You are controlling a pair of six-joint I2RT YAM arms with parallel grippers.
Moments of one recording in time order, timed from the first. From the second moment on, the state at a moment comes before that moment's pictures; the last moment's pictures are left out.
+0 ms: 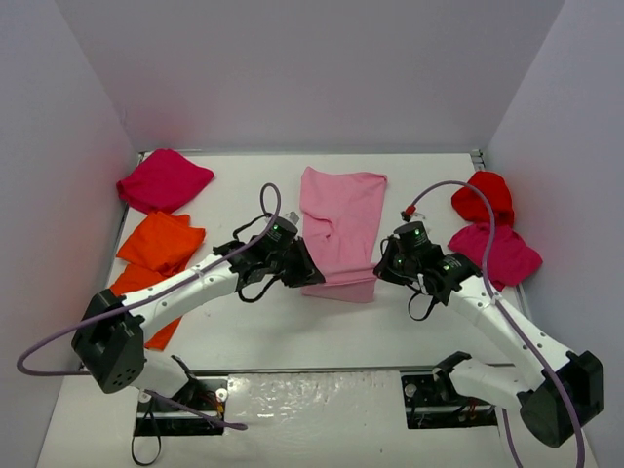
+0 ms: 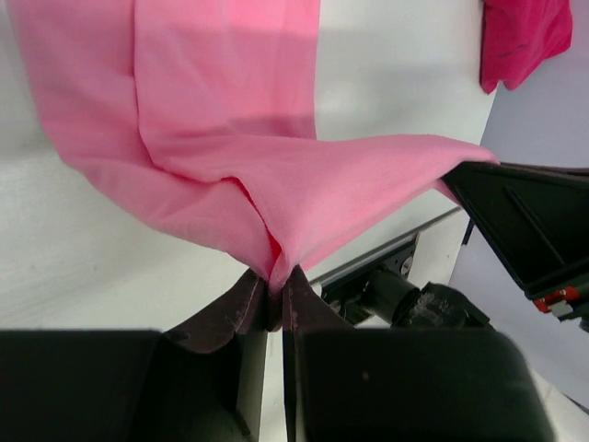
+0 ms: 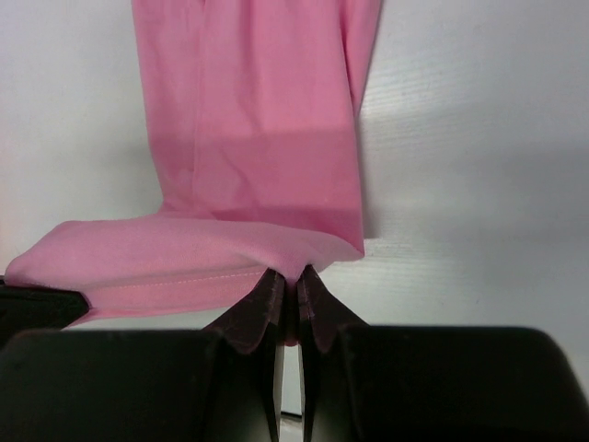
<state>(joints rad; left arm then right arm) -0.78 1.43 1.06 -0.44 0.20 -1.06 0.51 1.06 0.82 -0.60 0.08 0.70</state>
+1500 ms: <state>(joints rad) -0.57 1.95 1.62 -0.54 0.28 -0.86 0.38 1.75 1.18 -0.25 0.19 0.59</state>
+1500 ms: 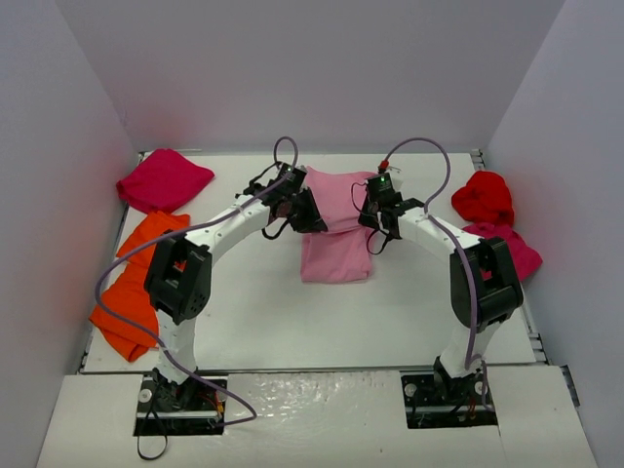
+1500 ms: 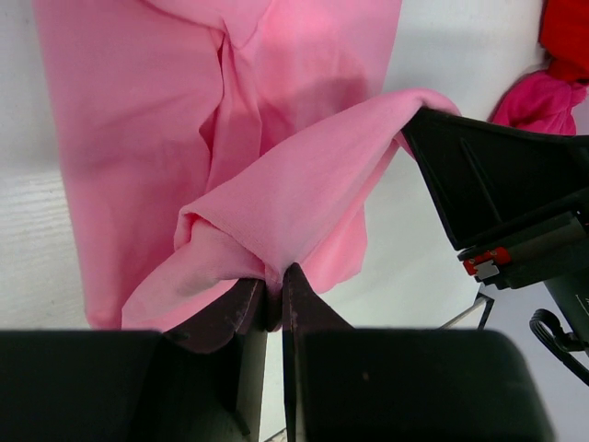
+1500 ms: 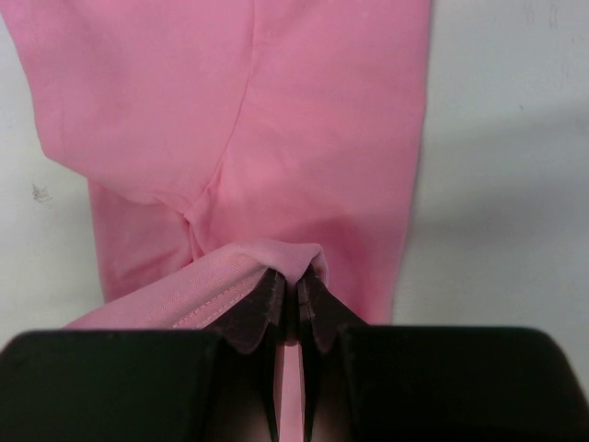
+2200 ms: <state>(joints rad) -0.53 2.09 1.76 -0.53 0.30 -0.83 0.33 1.90 1.34 -0.24 0.16 0.57</state>
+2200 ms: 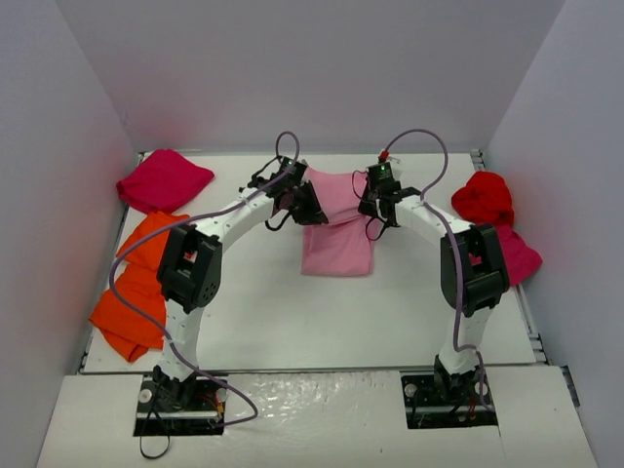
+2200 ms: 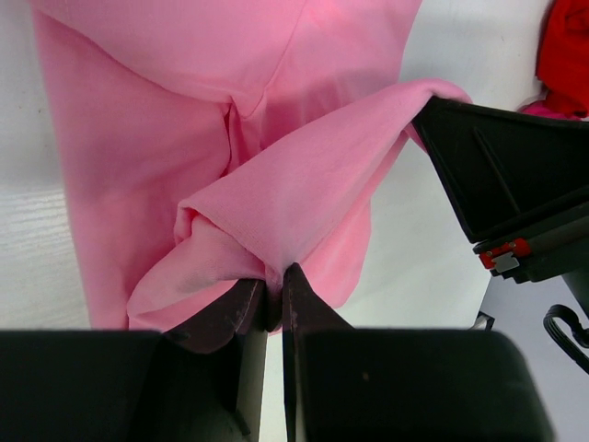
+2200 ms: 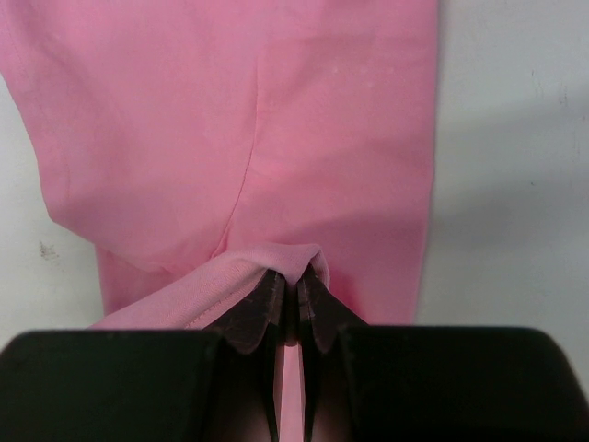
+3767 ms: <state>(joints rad) -0.52 1.76 1.30 -0.50 0.13 -0.73 0.35 1.52 0.89 -0.22 0.05 0.61</state>
